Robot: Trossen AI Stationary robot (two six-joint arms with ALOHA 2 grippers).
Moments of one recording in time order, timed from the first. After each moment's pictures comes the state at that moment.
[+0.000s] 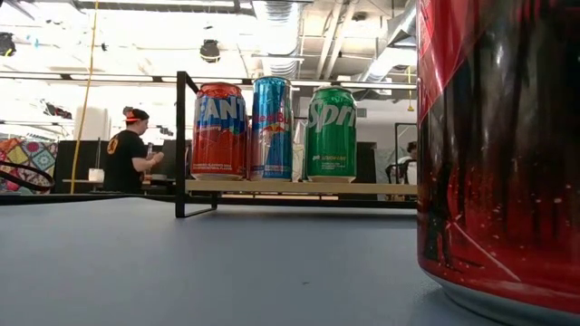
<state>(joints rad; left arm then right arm) -0.53 2.15 1.93 -0.23 -0.47 -0.28 0.86 1.48 1.44 -1.46 0.46 1.14</state>
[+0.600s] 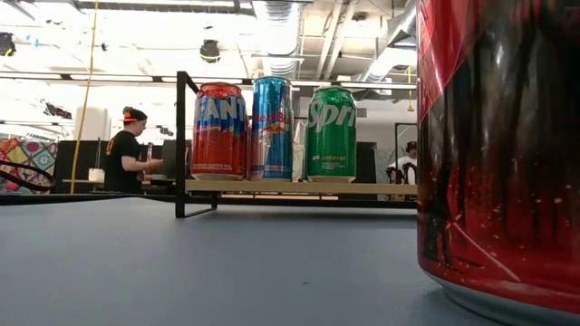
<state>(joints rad) -0.61 2.22 1.93 -0.36 -0.59 -0.47 0.86 1.48 1.44 -1.46 0.50 1.14</state>
